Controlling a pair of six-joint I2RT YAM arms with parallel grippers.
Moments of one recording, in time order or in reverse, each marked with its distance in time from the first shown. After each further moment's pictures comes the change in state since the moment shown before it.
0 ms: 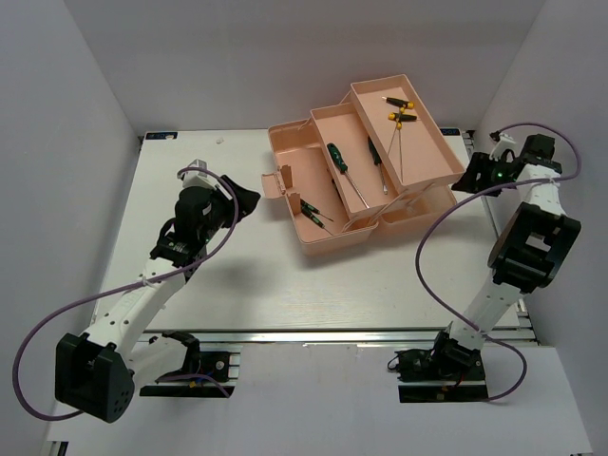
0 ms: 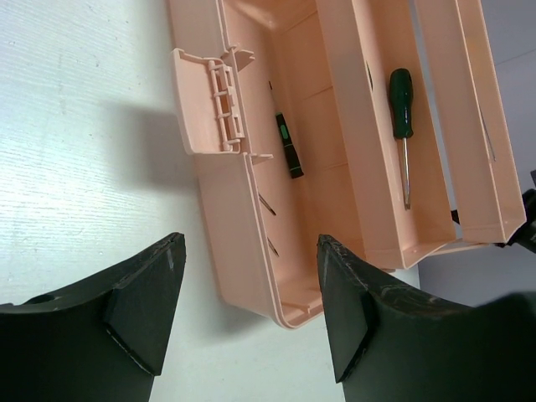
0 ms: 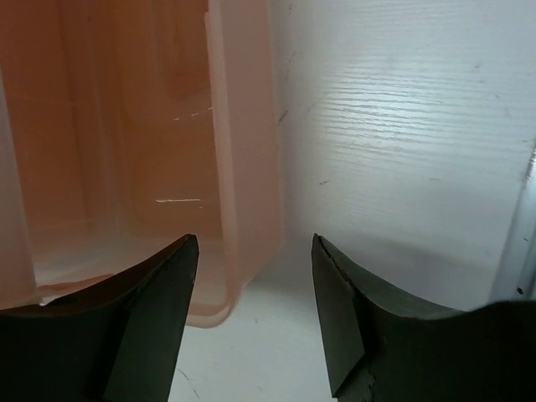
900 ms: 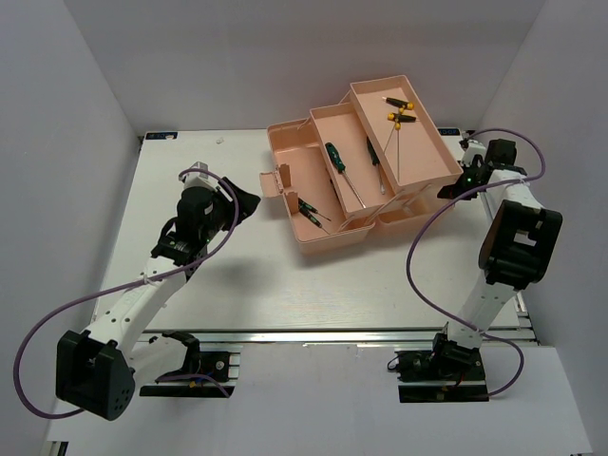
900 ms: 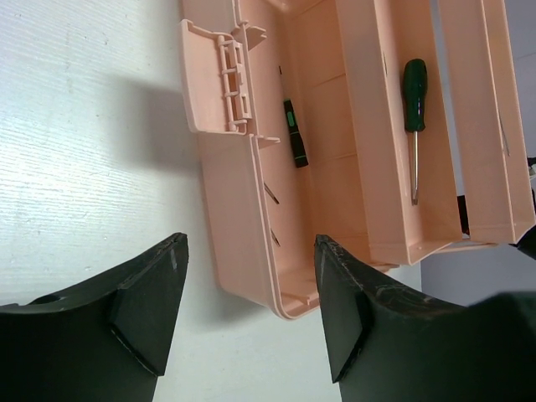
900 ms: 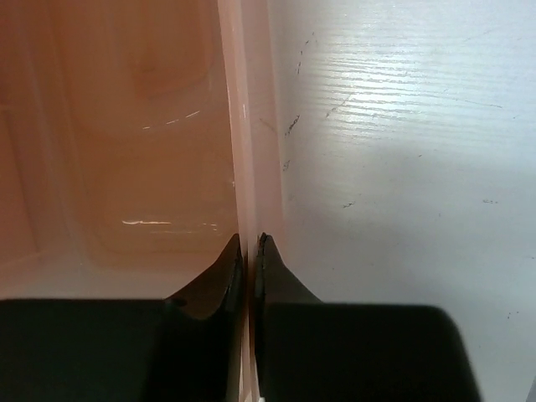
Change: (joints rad) left arm 0.000 0.010 0.001 -0.038 0.000 -0.025; right arm 0.155 0.009 -0.139 0.179 0.192 0.080
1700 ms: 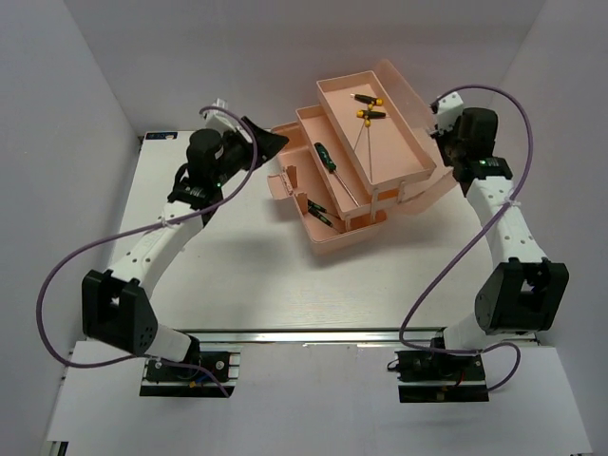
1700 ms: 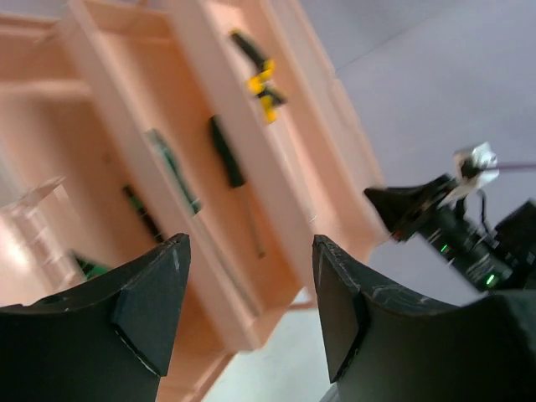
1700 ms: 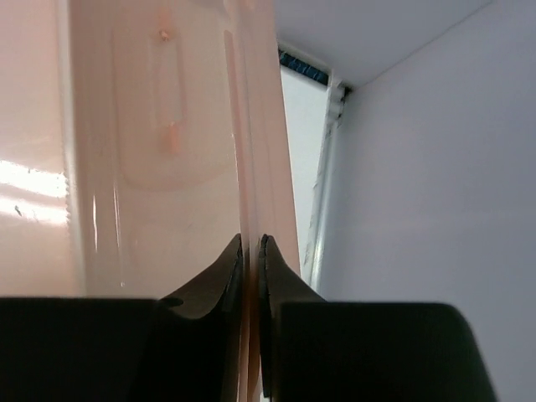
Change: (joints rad) left arm 0.000 0.344 0.423 0.181 0.252 -0.026; right arm 0.286 -0.399 -0.030 0.158 0.526 -0.278
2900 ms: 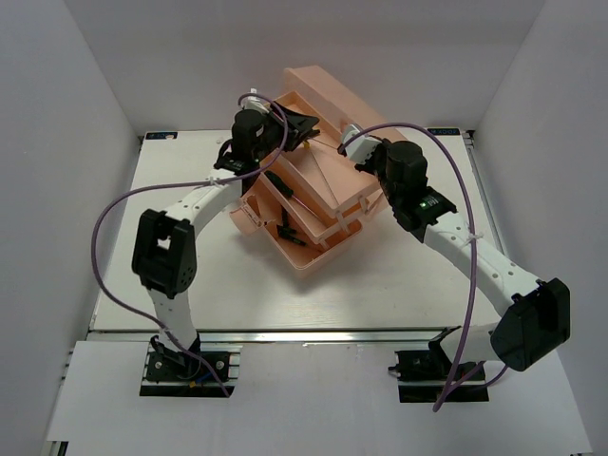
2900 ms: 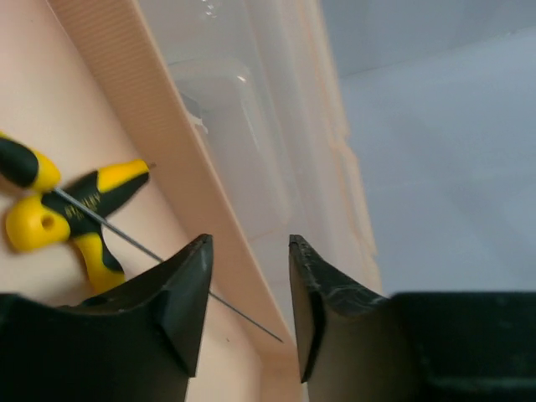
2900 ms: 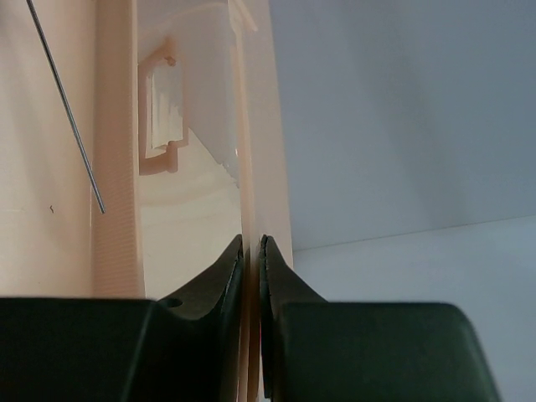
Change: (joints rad) left arm -0.069 0.519 0.391 0.161 0.011 -0.344; right arm 0.552 -0.180 -0.243 0.378 0.302 -0.465
